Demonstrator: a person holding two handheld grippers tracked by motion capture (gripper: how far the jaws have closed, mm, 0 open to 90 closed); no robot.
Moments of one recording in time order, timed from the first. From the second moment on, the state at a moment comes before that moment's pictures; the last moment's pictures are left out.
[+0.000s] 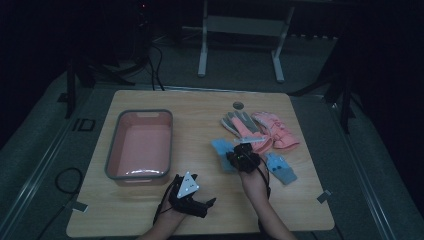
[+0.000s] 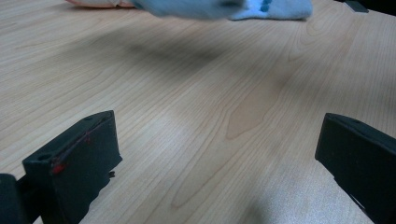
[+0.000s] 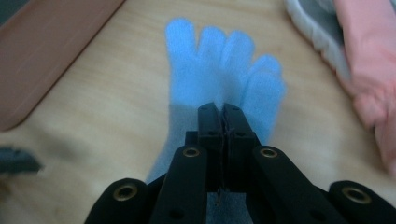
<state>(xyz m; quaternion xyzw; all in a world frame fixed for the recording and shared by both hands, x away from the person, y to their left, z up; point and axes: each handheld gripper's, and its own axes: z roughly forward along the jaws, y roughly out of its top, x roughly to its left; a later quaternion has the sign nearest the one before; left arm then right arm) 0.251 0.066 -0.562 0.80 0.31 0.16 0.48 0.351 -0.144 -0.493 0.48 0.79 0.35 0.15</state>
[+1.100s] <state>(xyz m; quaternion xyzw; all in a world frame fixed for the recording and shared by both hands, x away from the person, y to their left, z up) 0.251 0.066 -0.562 0.81 0.31 0.16 0.48 0.310 -0.147 -0.528 0.43 0.82 0.34 0.17</state>
